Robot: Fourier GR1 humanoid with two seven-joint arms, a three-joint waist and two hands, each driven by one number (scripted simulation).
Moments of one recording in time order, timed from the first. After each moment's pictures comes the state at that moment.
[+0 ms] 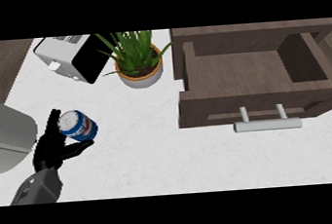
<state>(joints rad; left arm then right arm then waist) -0.35 0.21 0.37 -0.55 0.22 -0.15 -0.43 0.39 -0.04 -0.74 -2.19 -0.50 0.54 0.20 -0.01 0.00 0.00</state>
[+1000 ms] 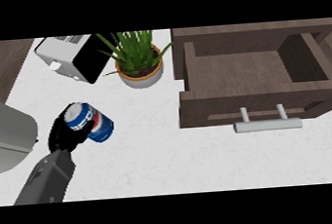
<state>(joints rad) -0.49 0.18 0.35 -0.46 0.29 -0.31 -0.47 0.42 -0.02 -0.76 -2.22 -0.55 0.55 0.24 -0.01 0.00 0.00</state>
